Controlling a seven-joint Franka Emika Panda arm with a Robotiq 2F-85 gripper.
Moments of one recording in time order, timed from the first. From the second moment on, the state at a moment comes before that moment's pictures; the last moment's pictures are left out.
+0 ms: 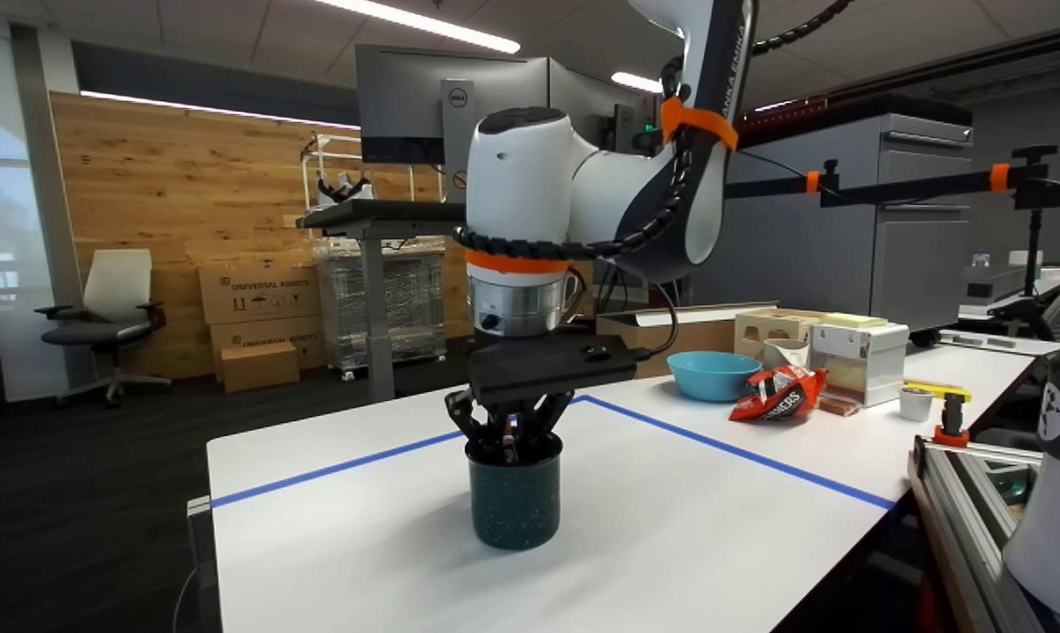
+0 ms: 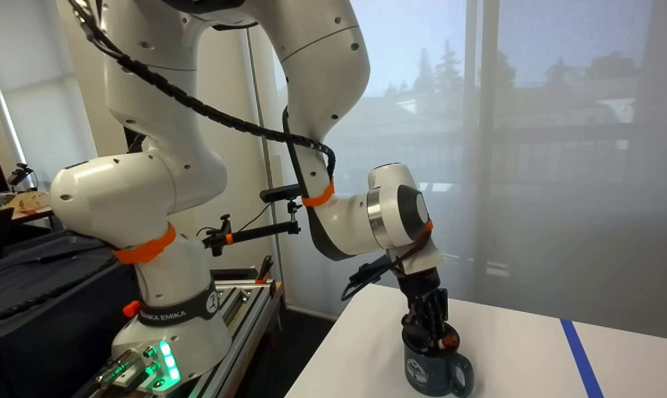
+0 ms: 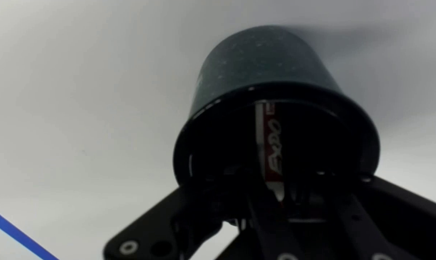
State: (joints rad) arm -0.44 0.35 0.42 -2.49 -1.45 2.80 1.96
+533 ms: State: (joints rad) arm -0.44 0.32 0.45 -2.49 -1.43 2.80 1.96
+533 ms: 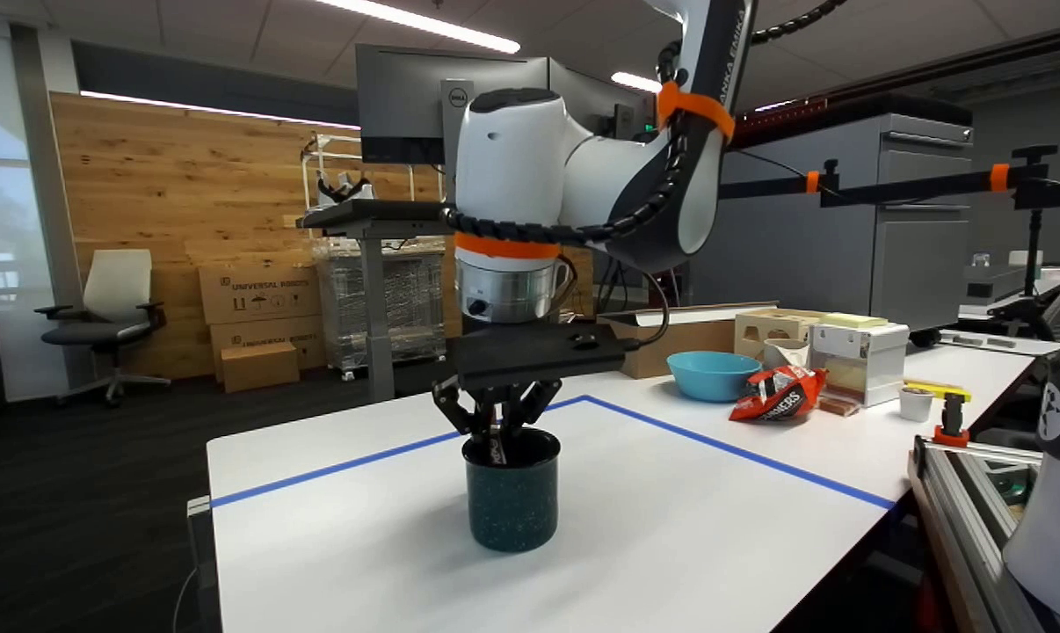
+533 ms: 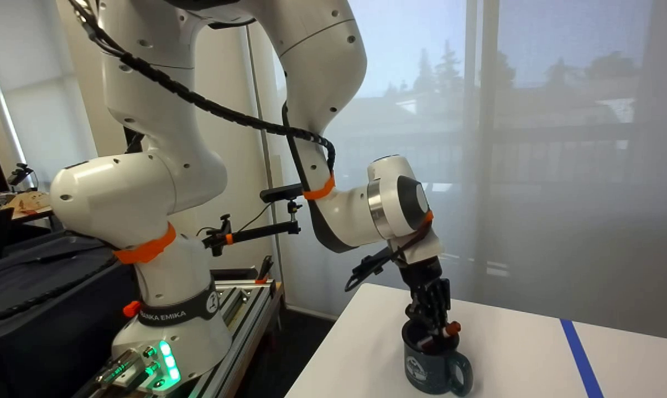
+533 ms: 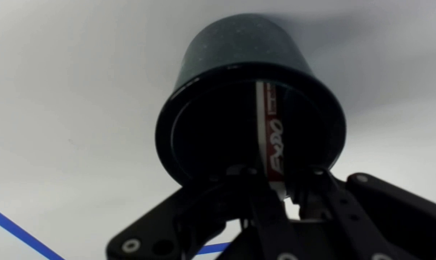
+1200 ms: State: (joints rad) arm -0.45 0.07 0.47 -2.66 -1.26 2.80 1.97
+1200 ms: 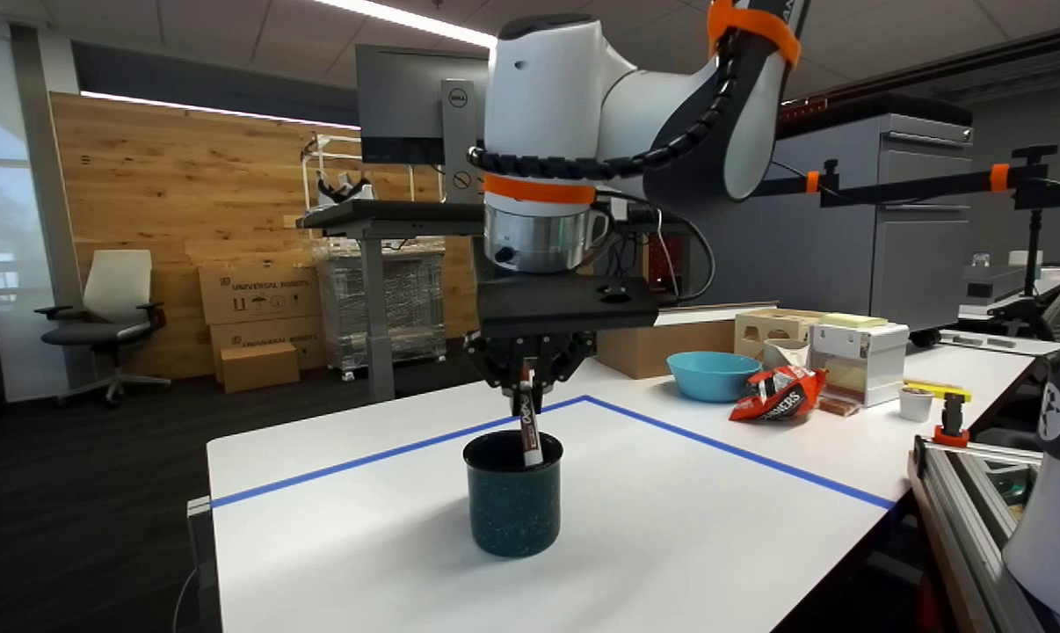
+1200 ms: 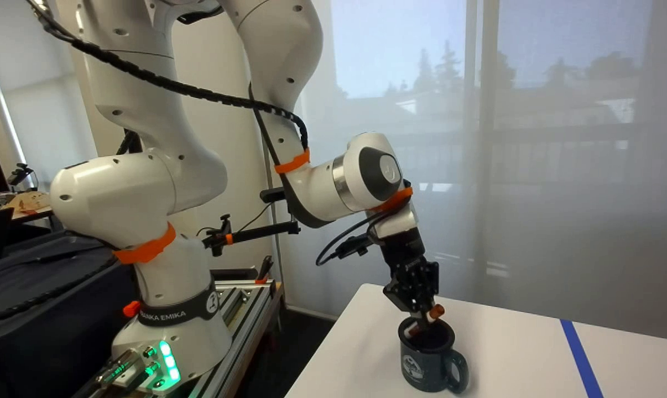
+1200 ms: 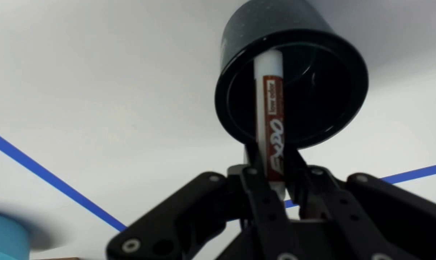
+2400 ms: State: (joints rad) arm -0.46 0.00 0.39 -2.76 -1.15 2.69 2.04
